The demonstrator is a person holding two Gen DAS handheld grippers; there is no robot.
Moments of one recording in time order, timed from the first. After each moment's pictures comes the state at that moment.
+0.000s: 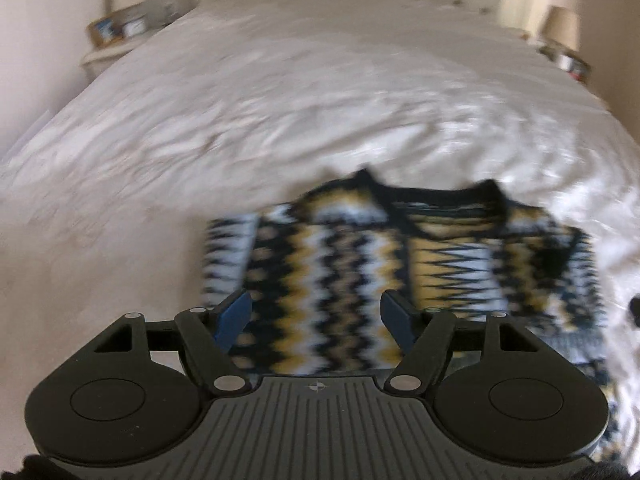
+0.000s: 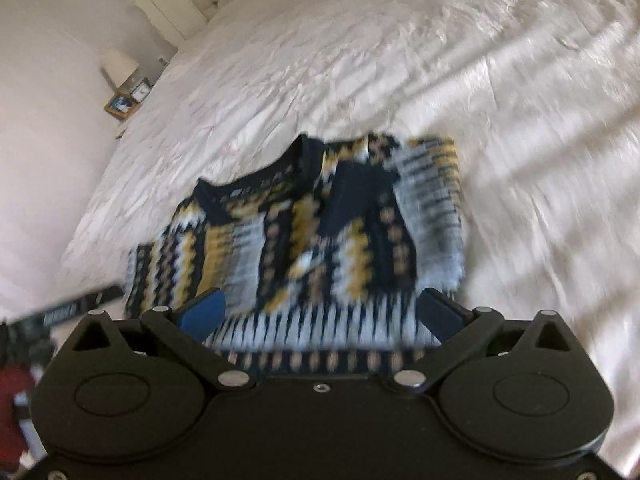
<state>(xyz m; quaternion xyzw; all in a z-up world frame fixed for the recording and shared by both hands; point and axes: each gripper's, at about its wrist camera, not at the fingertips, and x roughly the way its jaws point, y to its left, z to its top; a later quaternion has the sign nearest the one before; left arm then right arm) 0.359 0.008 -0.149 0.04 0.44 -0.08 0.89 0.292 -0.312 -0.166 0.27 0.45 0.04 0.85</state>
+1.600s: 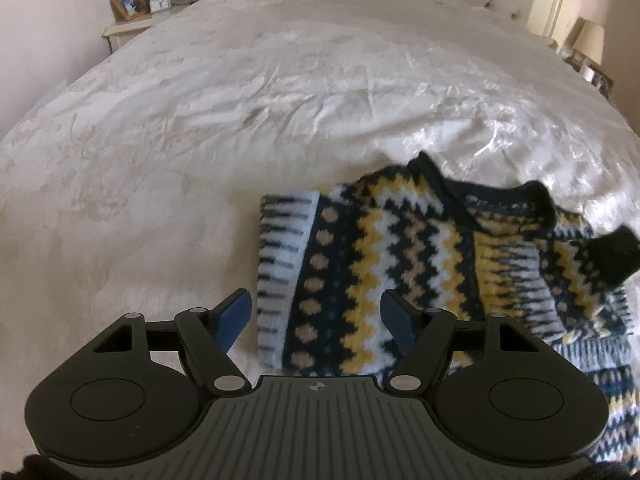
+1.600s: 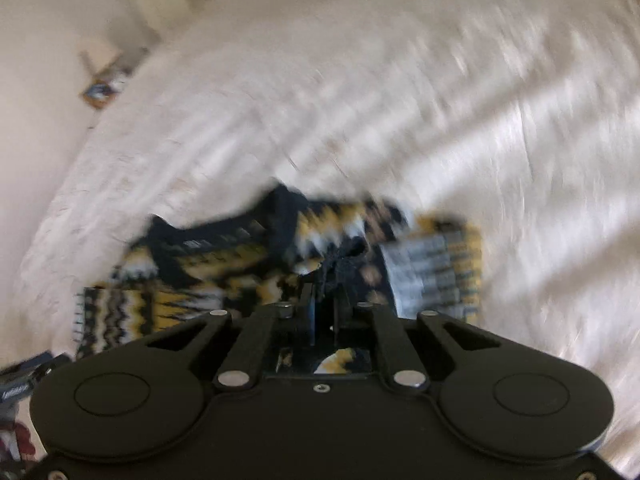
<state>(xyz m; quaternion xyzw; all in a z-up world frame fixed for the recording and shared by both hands) 0.369 0.048 -0.172 0.01 0.45 -0.07 0.89 0.372 -0.316 -0.172 0.20 0.45 0.02 0.87</state>
